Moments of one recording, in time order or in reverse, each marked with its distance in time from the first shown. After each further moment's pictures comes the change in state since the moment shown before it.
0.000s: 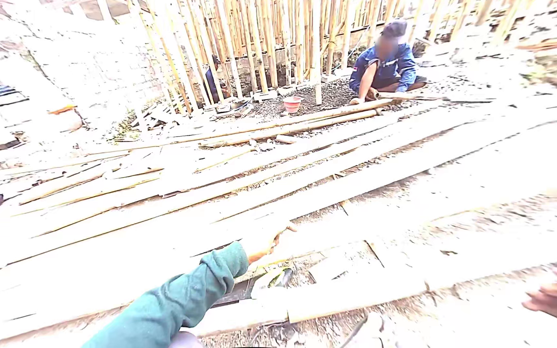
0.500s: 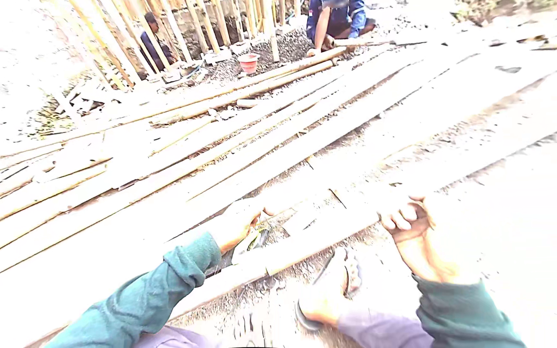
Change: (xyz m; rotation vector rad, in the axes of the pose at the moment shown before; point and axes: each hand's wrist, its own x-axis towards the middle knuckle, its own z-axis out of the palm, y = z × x) left_hand -0.003 -0.016 0.023 0.114 -0.082 0.018; right_hand -0.033 0.049 0.043 0.510 -0.103 0.346
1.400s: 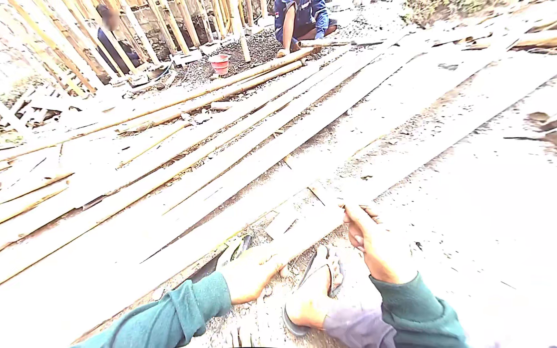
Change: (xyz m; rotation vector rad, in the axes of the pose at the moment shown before) left_hand 0.000 -0.017 0.053 0.237 -0.497 -0.071; right_hand -0.013 0.018 0.019 -0.455 0.106 0.010
